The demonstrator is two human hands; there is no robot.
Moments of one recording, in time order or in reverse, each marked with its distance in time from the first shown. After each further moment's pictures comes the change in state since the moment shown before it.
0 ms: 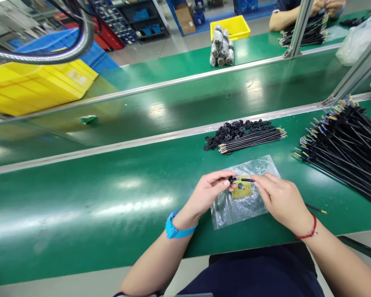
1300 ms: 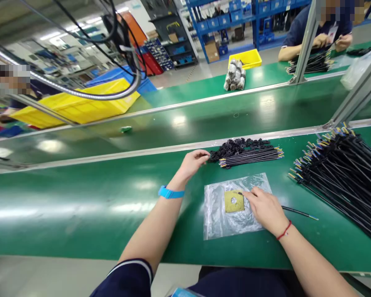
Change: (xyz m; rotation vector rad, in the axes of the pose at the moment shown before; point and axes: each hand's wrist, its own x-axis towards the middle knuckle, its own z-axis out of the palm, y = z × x) left_hand 0.086 0.027 -0.092 0.657 0.434 0.136; right_hand -0.004 0.046 0.050 -0.053 -0.170 -0.099
